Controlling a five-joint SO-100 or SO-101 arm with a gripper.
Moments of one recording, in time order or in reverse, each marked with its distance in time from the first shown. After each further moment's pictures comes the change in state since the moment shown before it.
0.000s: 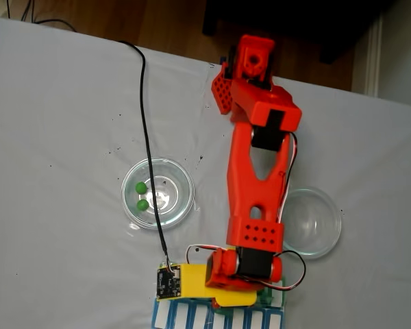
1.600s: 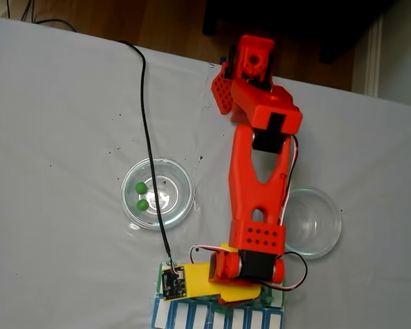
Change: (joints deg) arm -0.9 -1.6 -0.1 6.3 -4.4
